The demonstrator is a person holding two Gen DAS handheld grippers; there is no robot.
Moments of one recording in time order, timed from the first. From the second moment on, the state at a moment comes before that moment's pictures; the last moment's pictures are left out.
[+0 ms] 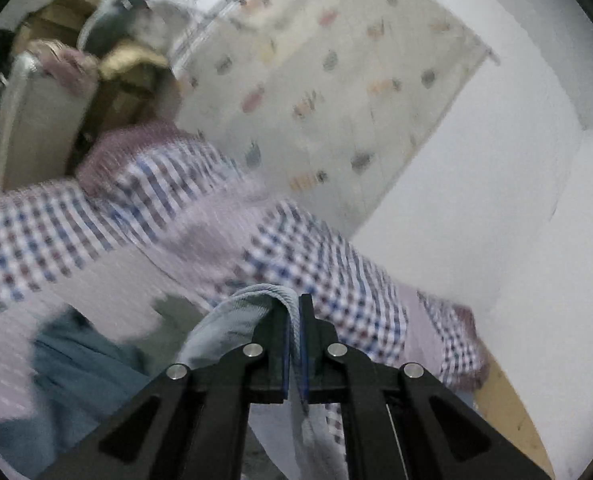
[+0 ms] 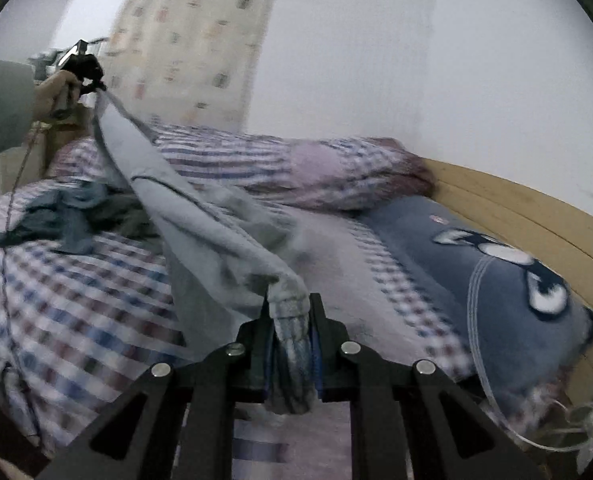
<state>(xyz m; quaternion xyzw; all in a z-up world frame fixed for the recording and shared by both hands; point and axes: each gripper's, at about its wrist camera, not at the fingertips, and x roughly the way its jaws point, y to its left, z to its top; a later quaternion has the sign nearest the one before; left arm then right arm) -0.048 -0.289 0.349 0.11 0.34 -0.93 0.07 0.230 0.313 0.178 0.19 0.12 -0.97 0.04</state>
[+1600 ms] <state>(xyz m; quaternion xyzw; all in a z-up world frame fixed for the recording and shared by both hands) 0.316 -0.520 -0.004 0.25 0.52 -0.77 0.28 0.264 0.276 0.125 0.41 0.34 -0.85 0.03</state>
